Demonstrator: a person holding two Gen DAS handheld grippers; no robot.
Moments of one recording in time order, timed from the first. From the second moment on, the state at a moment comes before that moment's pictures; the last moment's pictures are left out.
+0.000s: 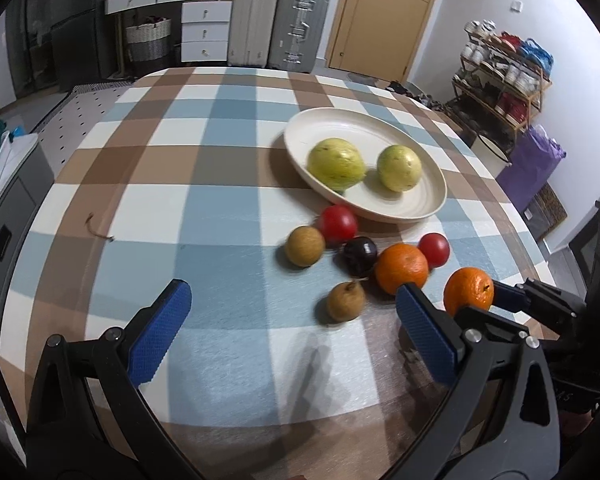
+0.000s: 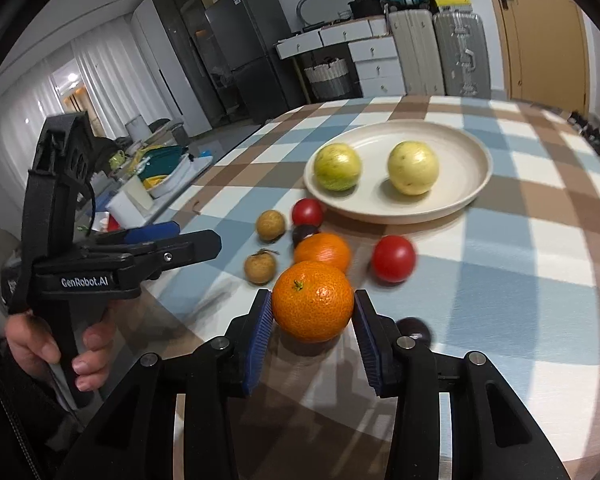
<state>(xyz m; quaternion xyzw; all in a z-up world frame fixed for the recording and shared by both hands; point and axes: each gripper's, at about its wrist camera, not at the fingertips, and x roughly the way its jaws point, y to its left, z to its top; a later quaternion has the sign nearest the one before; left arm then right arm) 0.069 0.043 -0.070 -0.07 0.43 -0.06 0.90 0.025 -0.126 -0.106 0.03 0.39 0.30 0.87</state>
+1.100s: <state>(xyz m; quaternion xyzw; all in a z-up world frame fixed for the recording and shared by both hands) 0.097 0.029 -0.102 -0.07 0.47 -0.07 0.88 0.032 -0.156 -0.110 0.05 0.38 0.29 0.88</state>
